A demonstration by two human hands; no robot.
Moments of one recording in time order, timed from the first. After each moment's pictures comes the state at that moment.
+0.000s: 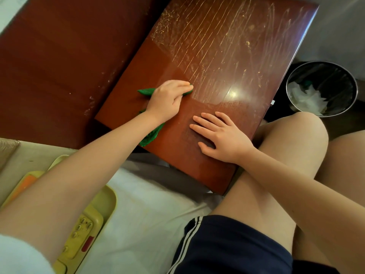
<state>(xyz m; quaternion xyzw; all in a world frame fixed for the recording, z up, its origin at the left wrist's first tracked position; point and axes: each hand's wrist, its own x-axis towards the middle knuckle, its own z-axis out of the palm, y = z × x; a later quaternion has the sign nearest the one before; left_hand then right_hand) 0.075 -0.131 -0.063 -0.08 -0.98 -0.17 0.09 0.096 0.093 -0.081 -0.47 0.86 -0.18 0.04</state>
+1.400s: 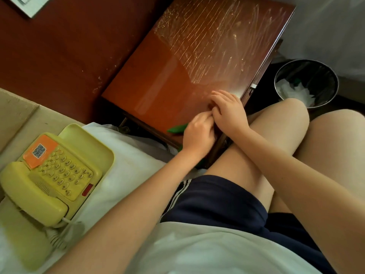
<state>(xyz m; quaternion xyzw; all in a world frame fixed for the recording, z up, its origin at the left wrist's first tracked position) 0.195 0.043 -0.061 0.05 -0.96 -0.25 0.10 0.109 0.133 -0.059 -0.29 0.90 -0.32 0.02</state>
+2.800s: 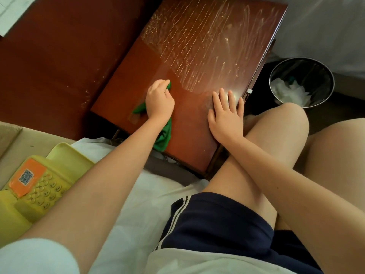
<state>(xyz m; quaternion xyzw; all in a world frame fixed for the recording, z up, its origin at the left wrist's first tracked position) 0.102 -0.066 -0.059 0.23 -0.94 -0.22 0.12 0.105 0.119 -0.071 -0.17 0.96 -0.20 0.07</state>
